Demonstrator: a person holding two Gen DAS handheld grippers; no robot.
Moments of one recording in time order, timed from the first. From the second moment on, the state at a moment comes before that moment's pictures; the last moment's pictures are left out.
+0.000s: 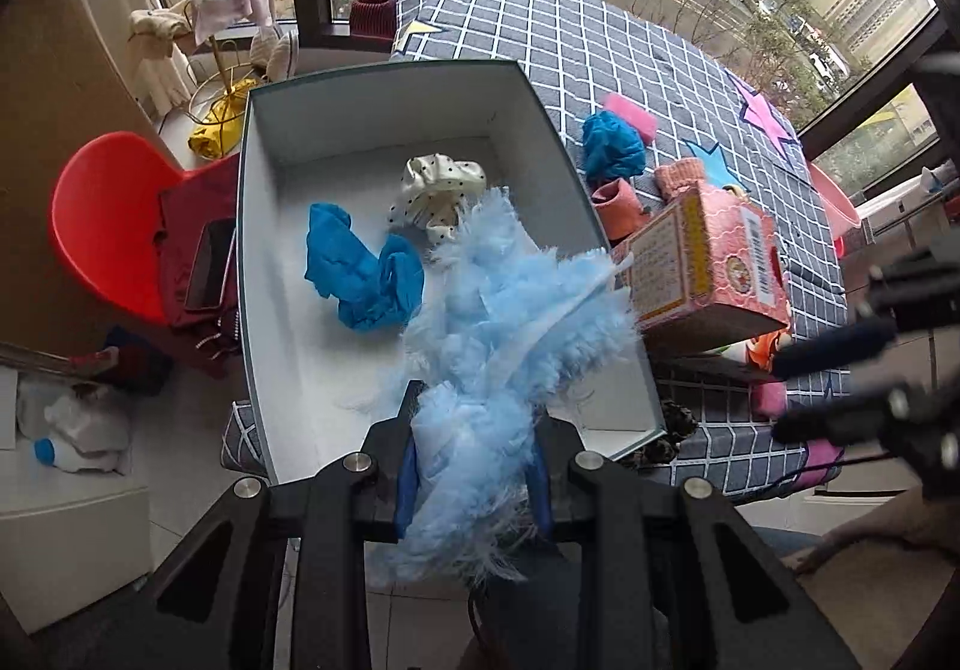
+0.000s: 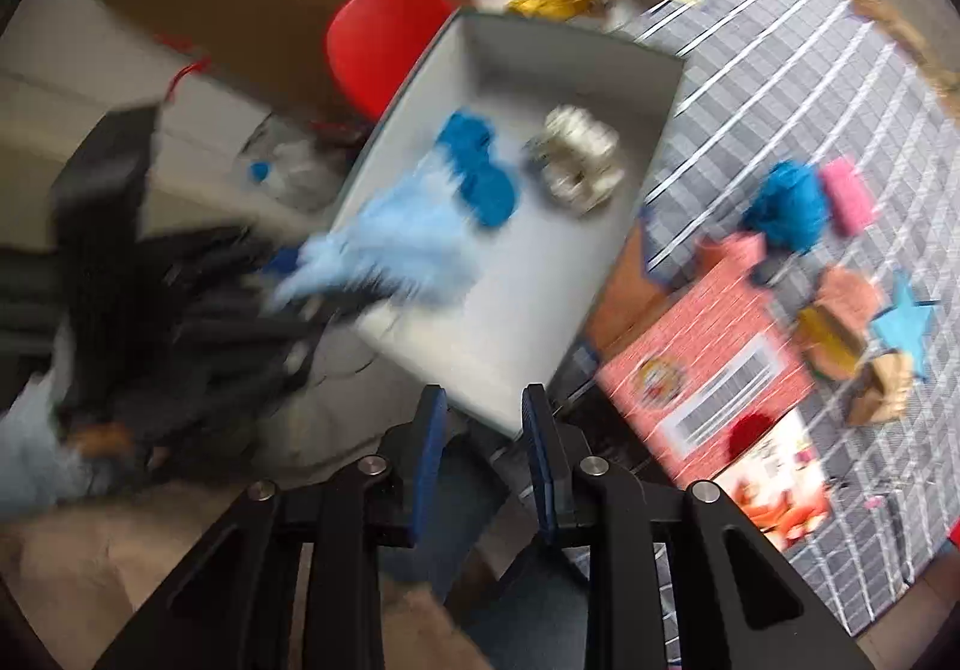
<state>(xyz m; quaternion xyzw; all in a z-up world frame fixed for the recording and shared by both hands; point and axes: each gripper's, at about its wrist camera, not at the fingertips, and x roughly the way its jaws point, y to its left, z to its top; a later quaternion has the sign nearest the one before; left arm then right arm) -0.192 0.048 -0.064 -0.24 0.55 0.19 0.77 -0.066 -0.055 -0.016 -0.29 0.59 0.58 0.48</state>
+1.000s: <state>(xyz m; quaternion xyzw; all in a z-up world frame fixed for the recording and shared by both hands) -0.169 0.057 -0.124 -0.24 0.63 0.20 0.71 -0.100 -0.092 -0.161 -0.37 0.55 0.50 0.55</state>
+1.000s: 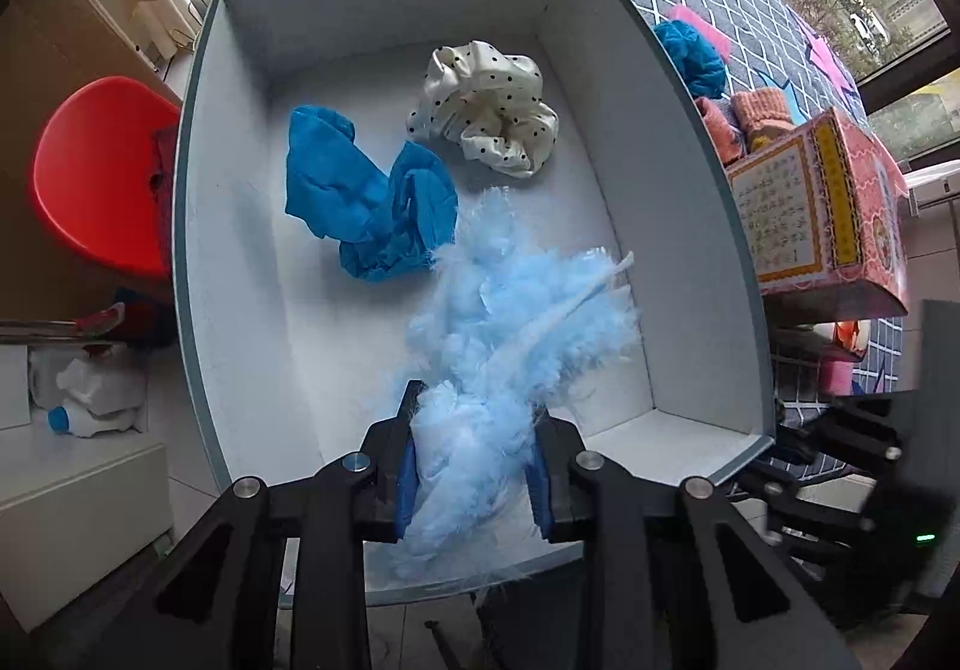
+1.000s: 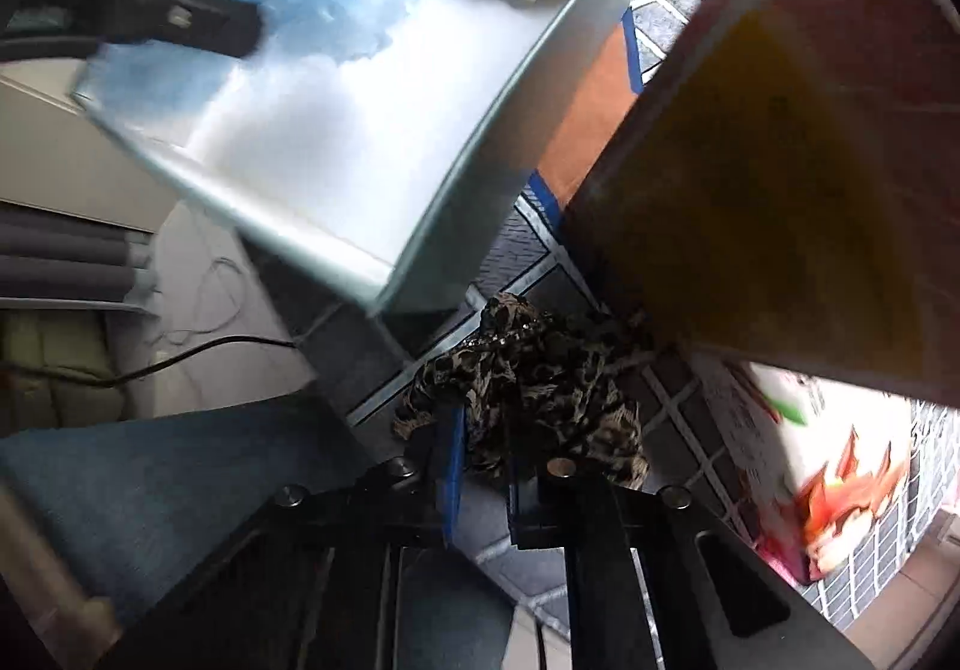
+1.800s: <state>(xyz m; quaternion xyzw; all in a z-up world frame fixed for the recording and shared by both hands) -0.189 0.058 -0.120 -0.25 0.60 0.25 0.72 -0.099 -0.003 -0.040 -0.33 0.52 0.58 0.54</state>
